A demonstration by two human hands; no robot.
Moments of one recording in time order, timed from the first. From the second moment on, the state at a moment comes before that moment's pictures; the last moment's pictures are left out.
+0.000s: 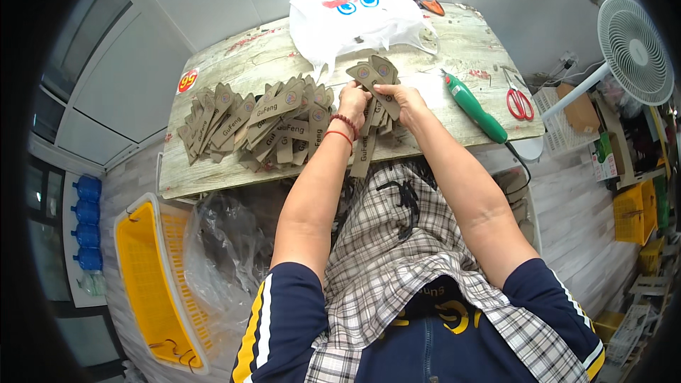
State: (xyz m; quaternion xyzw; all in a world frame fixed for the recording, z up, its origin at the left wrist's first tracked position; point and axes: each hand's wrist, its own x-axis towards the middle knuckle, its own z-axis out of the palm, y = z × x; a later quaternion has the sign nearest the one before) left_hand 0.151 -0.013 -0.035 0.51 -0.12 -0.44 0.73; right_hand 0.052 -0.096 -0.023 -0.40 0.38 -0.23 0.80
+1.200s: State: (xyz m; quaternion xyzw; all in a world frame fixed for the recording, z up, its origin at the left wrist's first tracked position) left_hand 0.083 0.013 0.016 0.88 -0.36 0.00 0.30; right_hand 0.062 -0.107 -0.062 -0.52 0.46 -0.24 0.68
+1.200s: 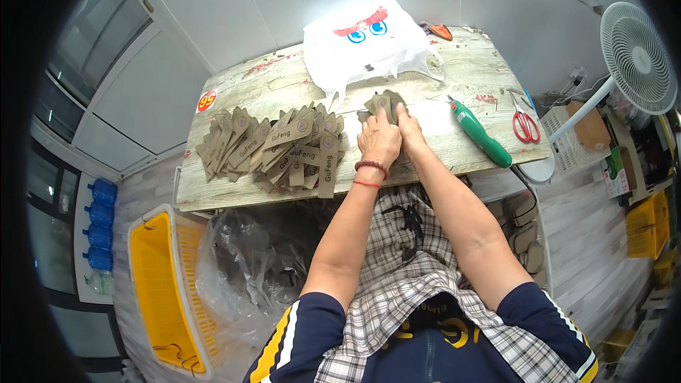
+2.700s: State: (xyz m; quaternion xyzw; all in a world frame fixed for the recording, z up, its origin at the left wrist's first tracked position) left_hand 0.115 0.090 -0.003 0.73 -0.32 0.06 0.60; right_hand -0.021 -0.033 -0.015 -0.46 0.28 -0.25 0.80
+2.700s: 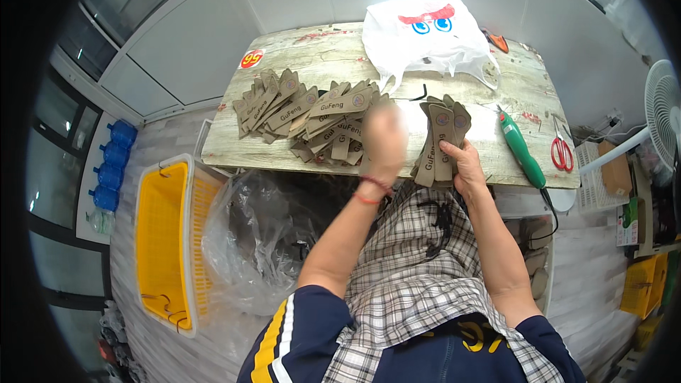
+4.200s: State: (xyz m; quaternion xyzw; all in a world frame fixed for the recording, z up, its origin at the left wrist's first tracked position) left_hand 0.227 0.132 0.013 0.86 -0.20 -0.22 0.43; right_hand 0.039 -0.070 -0.009 -0.31 0.39 -0.19 0.85
